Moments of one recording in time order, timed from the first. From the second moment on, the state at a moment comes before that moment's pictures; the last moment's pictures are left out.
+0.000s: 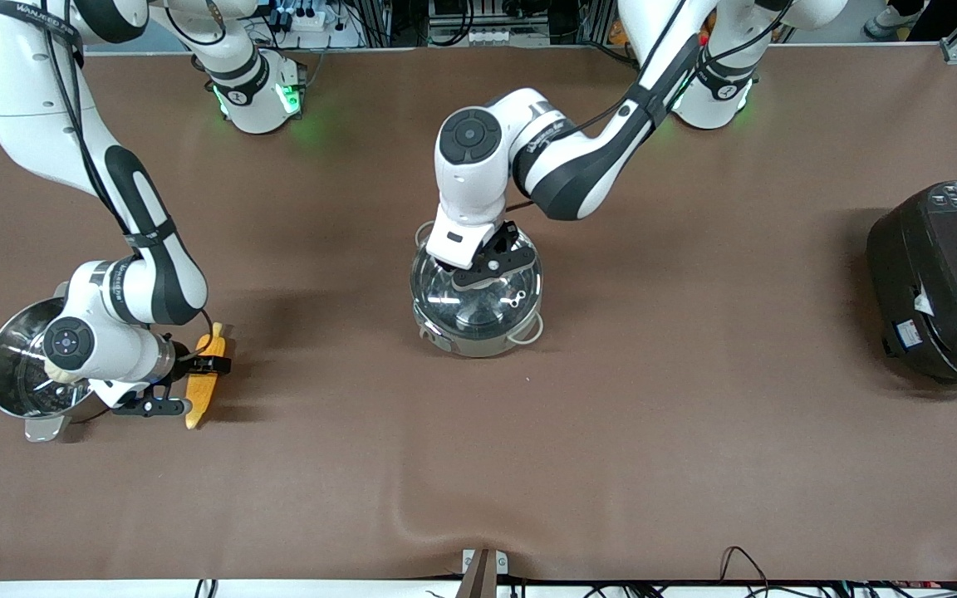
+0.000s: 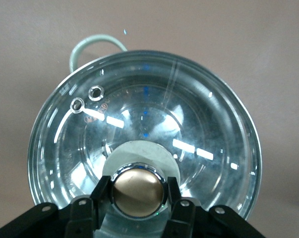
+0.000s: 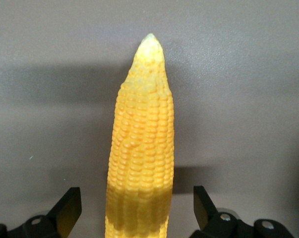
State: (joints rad) left arm -0.70 0.58 -0.18 -1.37 0.11 1.97 -1.24; right arm -0.08 0.66 0.05 -1.73 -0.06 2.29 0.02
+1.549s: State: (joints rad) left arm -0.04 0.34 -0.18 -2.03 0.11 2.30 -0.51; right arm 0.35 0.49 0.11 -1.57 -0.13 2.13 -0.16
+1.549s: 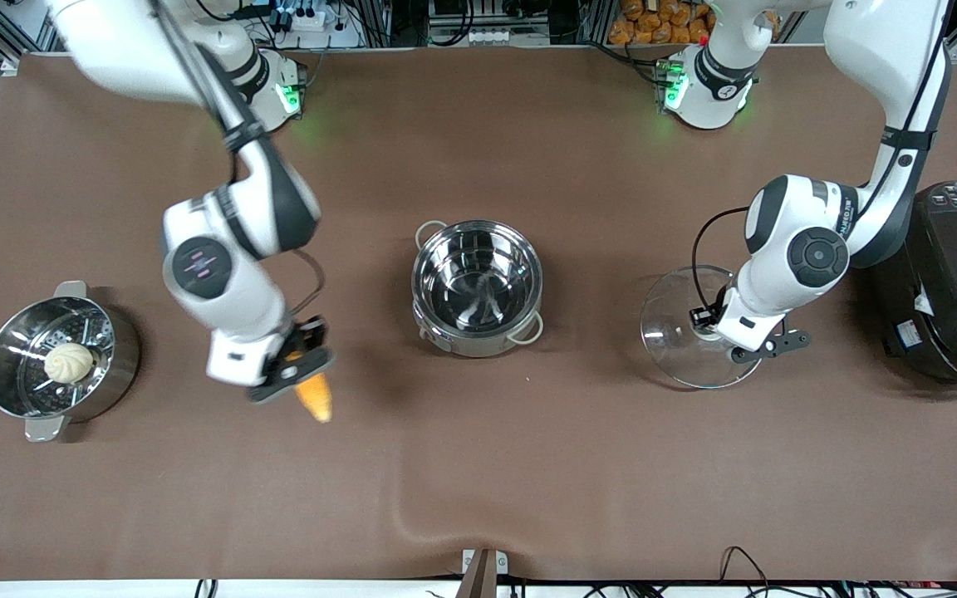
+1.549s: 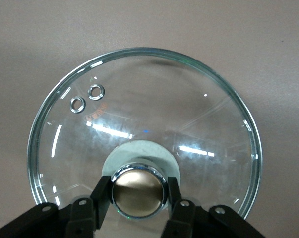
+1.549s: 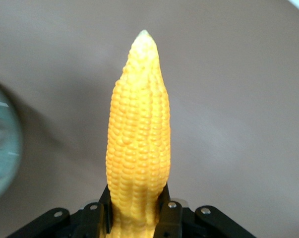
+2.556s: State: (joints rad) left arm -0.01 0.26 -0.18 -2.17 0.15 2.54 -0.51; right arm 0.75 0.58 0.10 -1.48 -0.23 2.08 0.01
